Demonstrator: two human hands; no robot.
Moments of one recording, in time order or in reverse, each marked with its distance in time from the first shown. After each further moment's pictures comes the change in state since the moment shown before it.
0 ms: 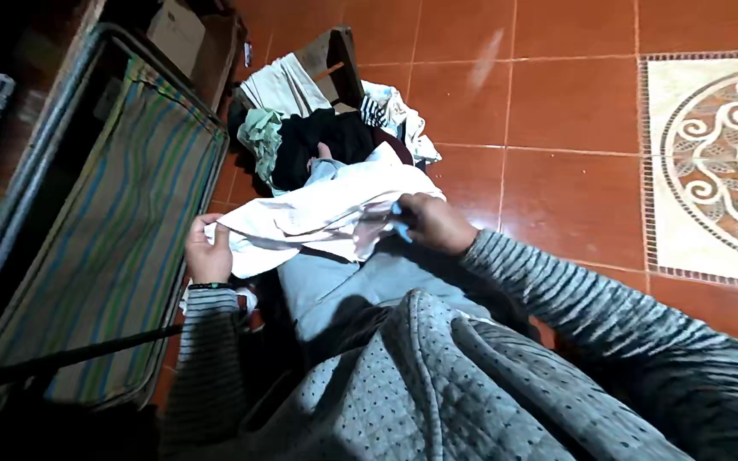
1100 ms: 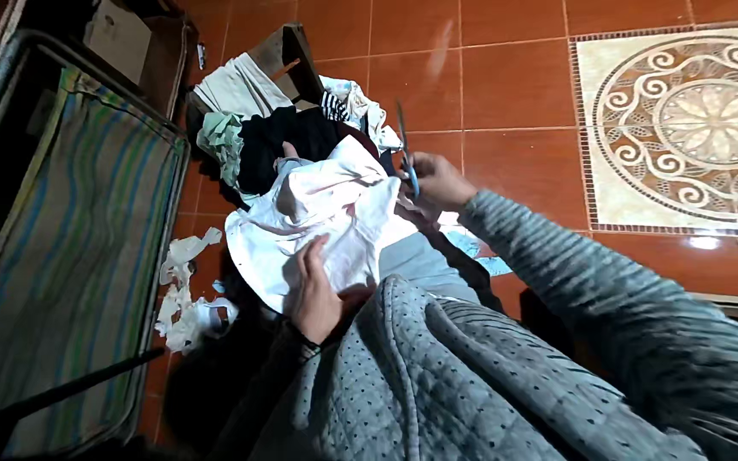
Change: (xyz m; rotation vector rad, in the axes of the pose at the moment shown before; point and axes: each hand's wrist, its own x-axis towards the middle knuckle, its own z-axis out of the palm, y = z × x) left_hand -0.136 0.057 0.114 0.020 -0.558 0.238; right_hand -0.013 0.052 -0.035 0.544 0.167 0.300
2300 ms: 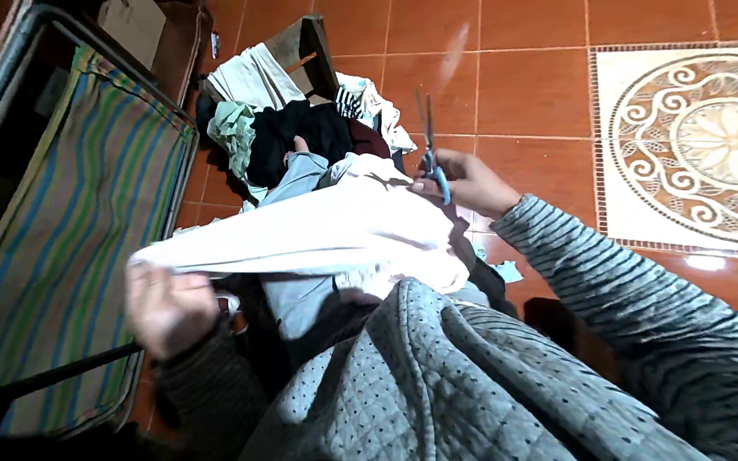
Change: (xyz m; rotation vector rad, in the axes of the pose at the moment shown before) left_hand -0.007 -0.037 -0.141 -0.952 0.704 0.137; right_hand -0.014 -0.025 -0.008 -0.109 -0.049 -0.087
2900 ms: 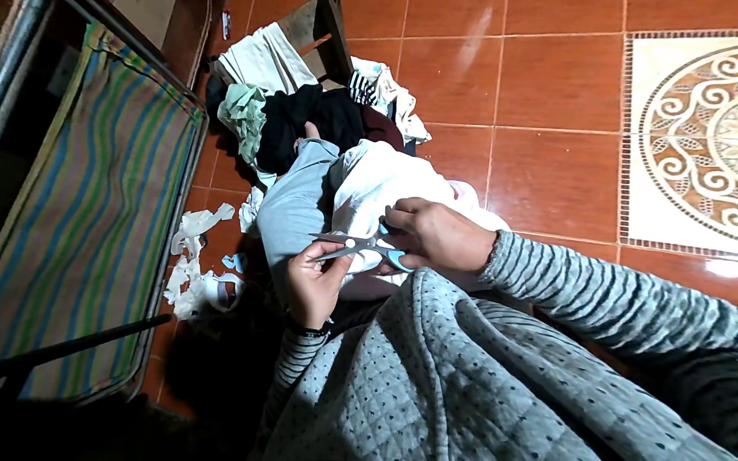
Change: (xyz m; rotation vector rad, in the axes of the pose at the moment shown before) left_hand -0.082 -0.062 0.083 0.344 -0.268 -0.162; right_hand -0.037 -0.050 0.073 -0.576 -0.312 -0.427
